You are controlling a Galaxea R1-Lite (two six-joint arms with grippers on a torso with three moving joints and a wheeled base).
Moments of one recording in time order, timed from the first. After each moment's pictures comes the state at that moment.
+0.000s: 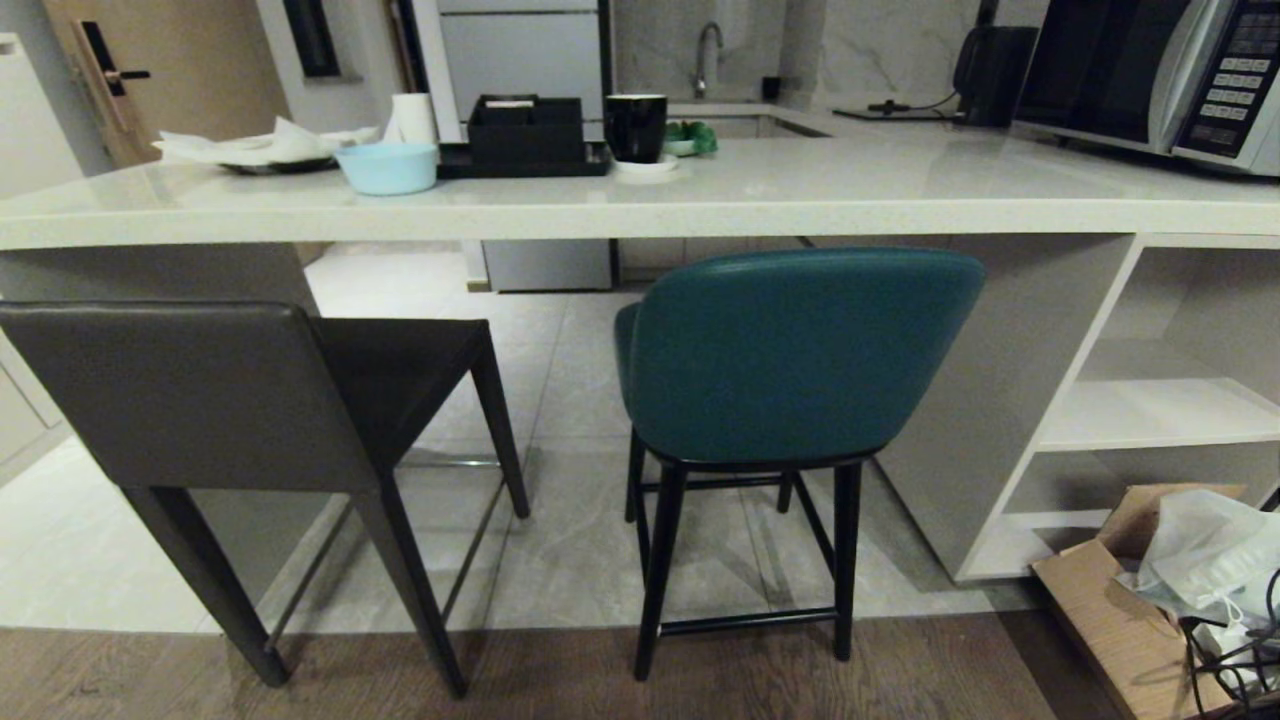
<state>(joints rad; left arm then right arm) 0.00 0.00 0.00 -0.05 0.00 -0.01 0.00 0.00 0.00 0.00 0.00 -0.01</state>
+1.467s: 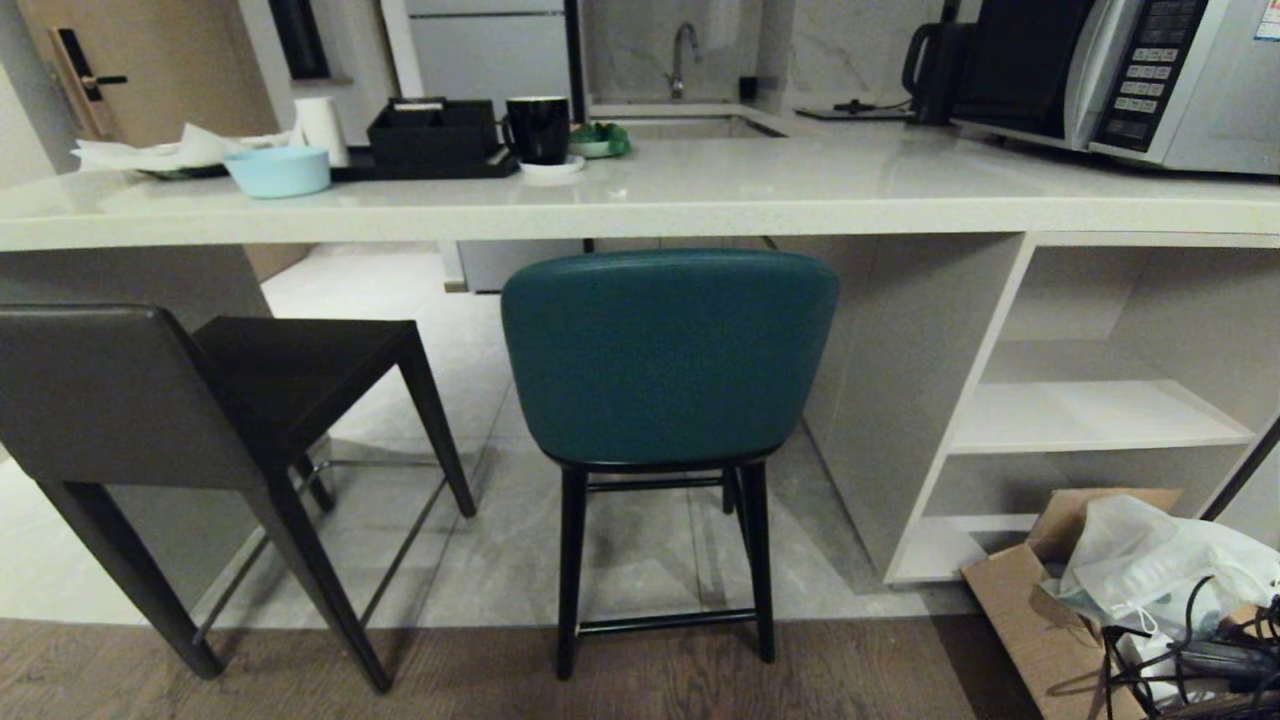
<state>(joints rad) 0.00 0.00 0.00 -0.05 0.00 -0.01 0.00 0.00 0.00 0.00 0.00 -0.01</state>
